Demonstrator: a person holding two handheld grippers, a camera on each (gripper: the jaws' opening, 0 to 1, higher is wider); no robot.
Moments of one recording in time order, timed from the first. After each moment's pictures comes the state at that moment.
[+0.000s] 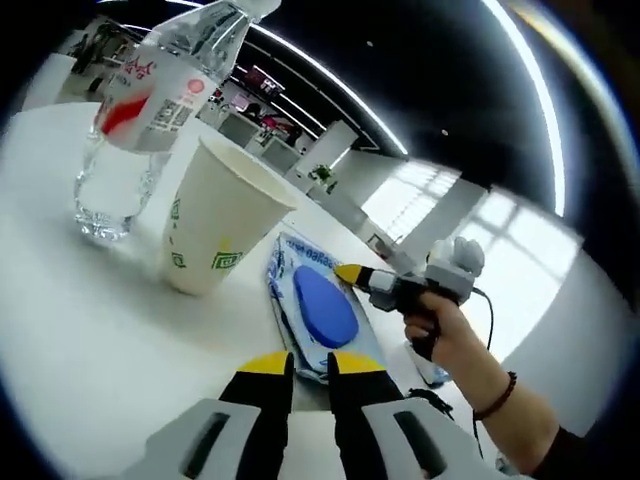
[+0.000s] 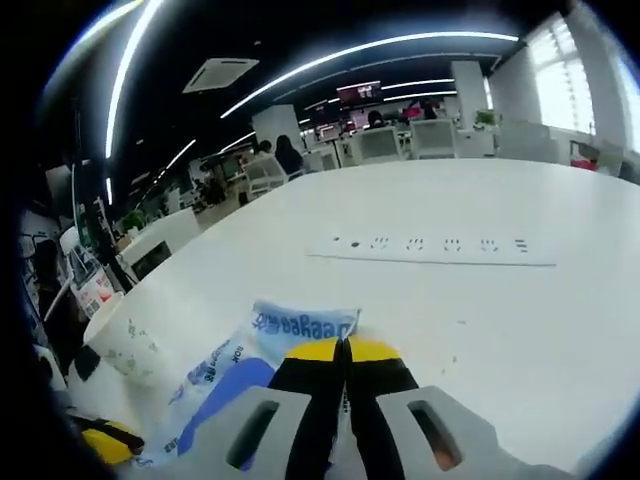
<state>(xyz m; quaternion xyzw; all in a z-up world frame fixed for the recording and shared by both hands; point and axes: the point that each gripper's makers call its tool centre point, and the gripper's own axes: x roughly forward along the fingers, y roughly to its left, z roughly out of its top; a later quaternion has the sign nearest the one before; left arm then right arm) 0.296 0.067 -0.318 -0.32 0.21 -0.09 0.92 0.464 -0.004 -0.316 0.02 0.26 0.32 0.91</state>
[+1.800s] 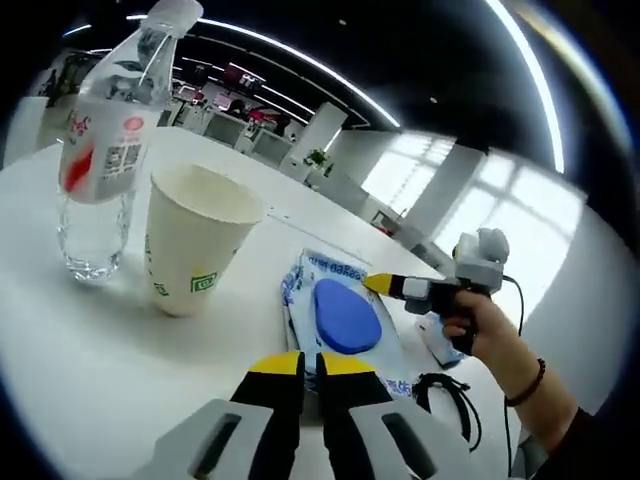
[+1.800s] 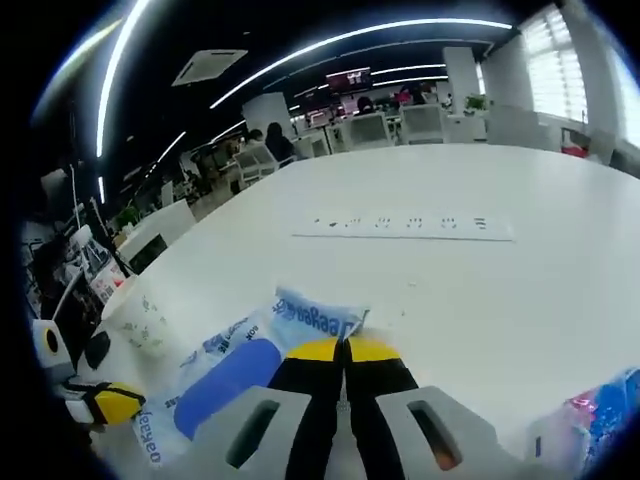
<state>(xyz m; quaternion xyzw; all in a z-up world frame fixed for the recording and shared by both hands) 0.295 0.064 -0.306 -0.24 0.23 -0.10 0.94 0.449 -0.059 -0.311 0.02 0.30 0.30 0.90</state>
